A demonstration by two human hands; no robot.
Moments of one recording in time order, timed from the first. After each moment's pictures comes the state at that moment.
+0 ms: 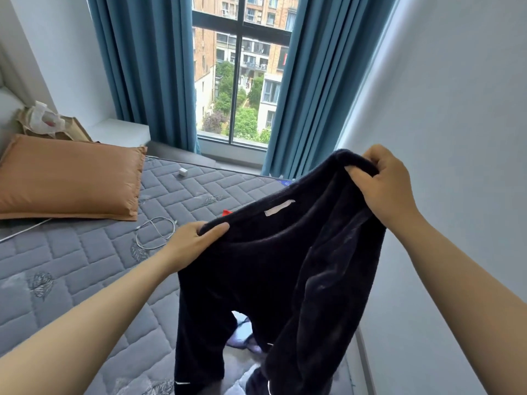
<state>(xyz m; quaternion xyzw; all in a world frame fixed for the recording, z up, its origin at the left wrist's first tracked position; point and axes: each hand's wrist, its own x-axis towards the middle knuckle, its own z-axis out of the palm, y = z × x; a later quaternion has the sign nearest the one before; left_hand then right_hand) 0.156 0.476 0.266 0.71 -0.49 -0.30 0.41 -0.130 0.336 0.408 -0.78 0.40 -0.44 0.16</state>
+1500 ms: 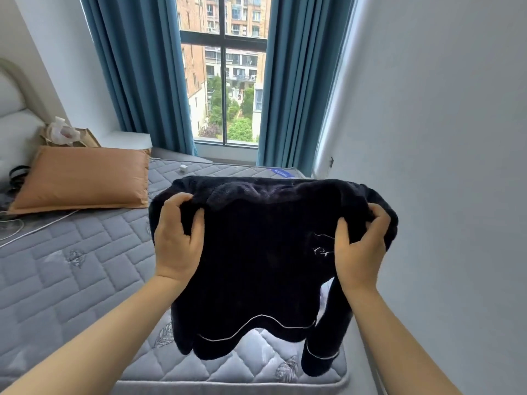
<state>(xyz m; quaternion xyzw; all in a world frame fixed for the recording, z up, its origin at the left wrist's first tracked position) -0.007 0.695 0.280 0.60 -0.51 0.17 0.60 -0.271 0.605 0.286 -0.61 0.47 -0.62 0.18</state>
